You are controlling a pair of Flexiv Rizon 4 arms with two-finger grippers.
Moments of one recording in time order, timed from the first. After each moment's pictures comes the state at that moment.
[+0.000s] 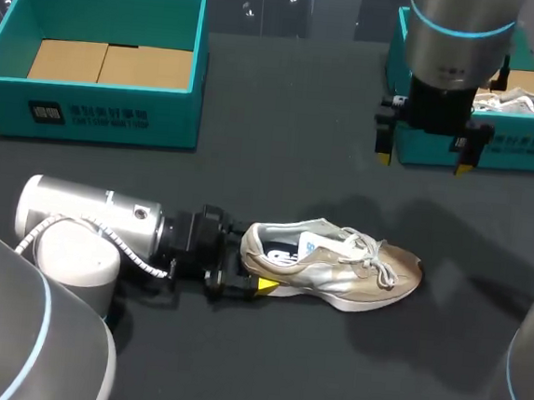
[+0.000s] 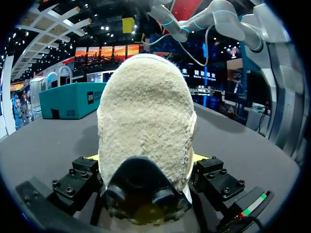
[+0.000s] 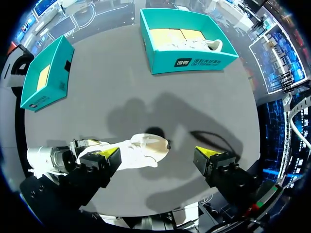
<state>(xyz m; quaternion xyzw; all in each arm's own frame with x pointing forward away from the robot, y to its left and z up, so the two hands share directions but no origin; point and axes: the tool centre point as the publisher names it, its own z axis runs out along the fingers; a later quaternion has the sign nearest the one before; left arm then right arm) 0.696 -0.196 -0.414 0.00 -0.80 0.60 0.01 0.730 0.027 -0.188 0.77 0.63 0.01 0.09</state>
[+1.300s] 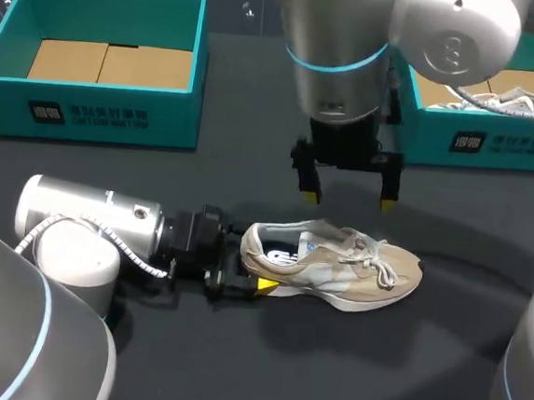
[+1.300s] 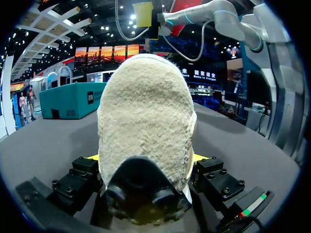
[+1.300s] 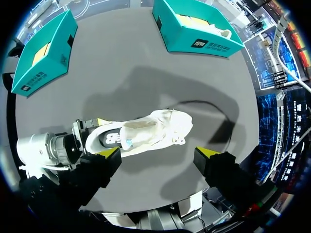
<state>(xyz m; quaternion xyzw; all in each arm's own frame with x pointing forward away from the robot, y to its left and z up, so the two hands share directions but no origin) 0.696 -0.196 -0.414 0.00 -0.80 0.60 0.01 0.688 0.122 -0.228 0.77 0.63 -0.05 0.09</state>
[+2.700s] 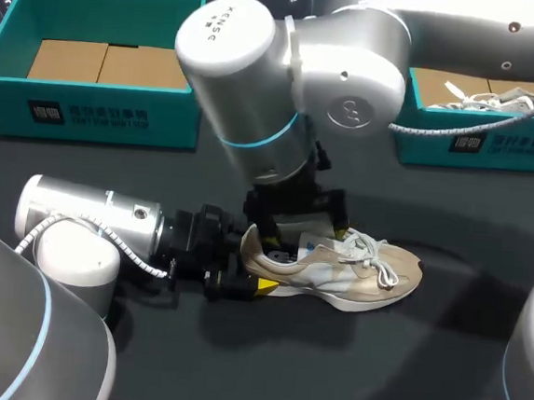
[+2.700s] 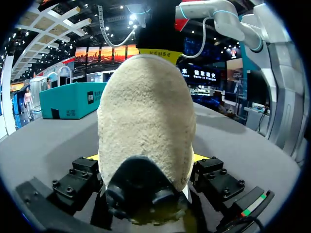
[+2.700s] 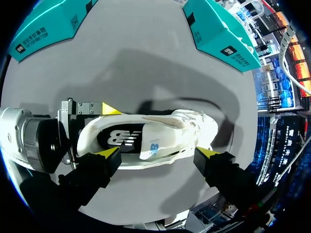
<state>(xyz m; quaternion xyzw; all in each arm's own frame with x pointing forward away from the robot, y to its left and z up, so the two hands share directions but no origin) 0.696 -0.196 -0.414 0.00 -0.80 0.60 0.01 0.686 0.162 -0.316 0.70 0.70 -0.09 0.14</state>
